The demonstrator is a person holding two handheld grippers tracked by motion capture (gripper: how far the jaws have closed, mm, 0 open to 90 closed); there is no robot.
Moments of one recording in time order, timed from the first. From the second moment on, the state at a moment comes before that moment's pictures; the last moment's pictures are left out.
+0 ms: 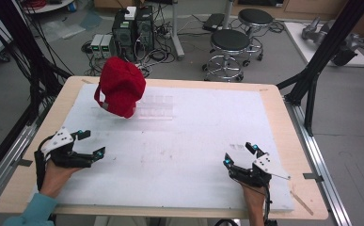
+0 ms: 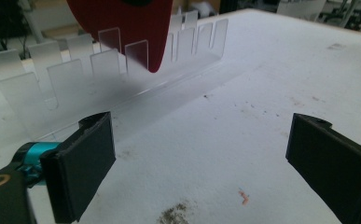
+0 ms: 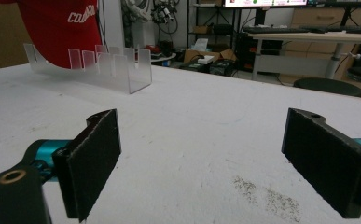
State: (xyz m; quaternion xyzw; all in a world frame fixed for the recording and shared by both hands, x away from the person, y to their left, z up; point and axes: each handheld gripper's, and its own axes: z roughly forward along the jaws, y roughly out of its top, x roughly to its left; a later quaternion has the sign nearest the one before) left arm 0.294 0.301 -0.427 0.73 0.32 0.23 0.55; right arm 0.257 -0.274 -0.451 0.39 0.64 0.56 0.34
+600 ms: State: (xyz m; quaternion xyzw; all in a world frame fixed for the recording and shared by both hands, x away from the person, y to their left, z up) left arm 0.269 0.316 -0.451 0.68 0.31 0.29 0.60; right arm 0.256 -0.274 -0.452 0.39 0.64 0.57 0.34
